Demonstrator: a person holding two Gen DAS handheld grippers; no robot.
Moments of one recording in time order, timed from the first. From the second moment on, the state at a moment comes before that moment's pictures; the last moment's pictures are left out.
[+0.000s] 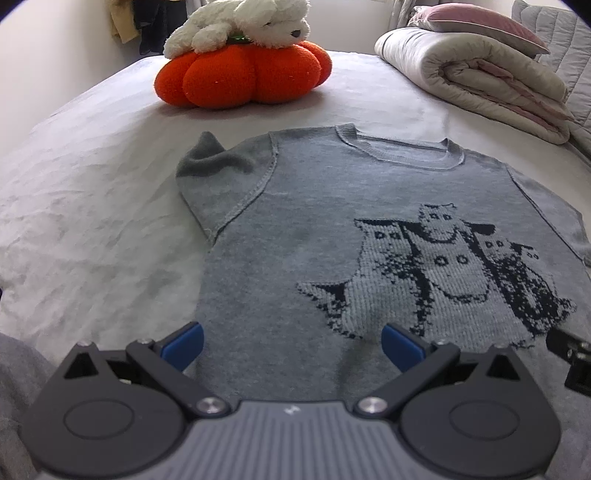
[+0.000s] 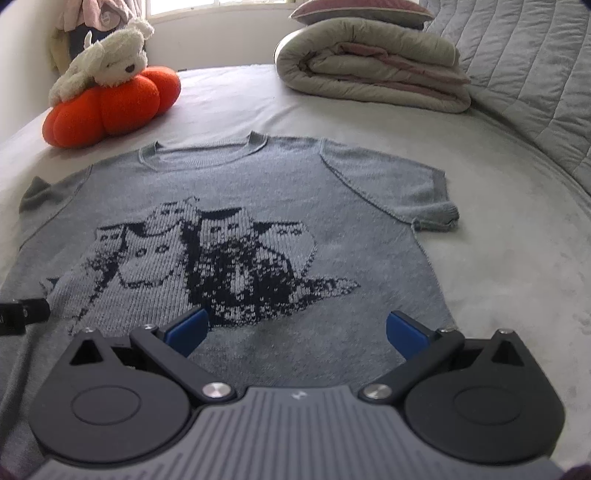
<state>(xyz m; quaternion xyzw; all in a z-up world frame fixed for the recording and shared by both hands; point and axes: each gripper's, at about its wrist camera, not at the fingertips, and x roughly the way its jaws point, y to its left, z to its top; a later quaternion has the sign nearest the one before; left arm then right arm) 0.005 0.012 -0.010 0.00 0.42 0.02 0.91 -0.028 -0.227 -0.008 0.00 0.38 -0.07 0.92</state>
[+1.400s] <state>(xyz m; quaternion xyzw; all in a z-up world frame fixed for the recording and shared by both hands) 0.106 0.170 -0.021 -0.23 0.39 0.01 0.89 -0.009 -0.249 -0.026 0.05 0.40 -0.02 0.92</state>
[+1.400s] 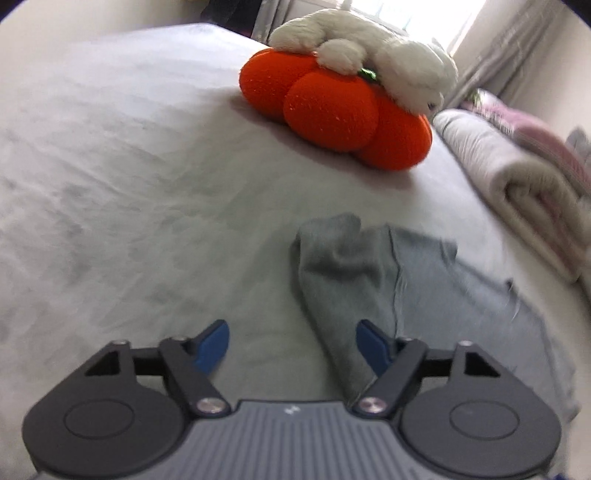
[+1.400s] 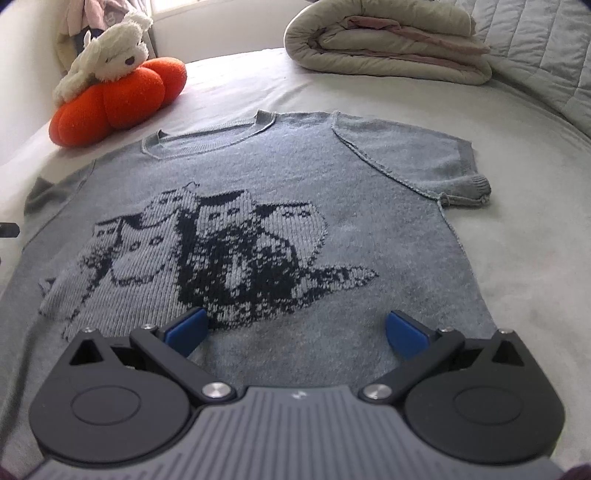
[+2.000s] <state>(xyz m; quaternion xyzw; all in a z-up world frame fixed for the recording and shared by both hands) 0.119 0.150 -0.013 -0.34 0.31 -0.11 0.88 -0.005 -0.254 -0.025 0.06 0.40 -0.02 0.92</state>
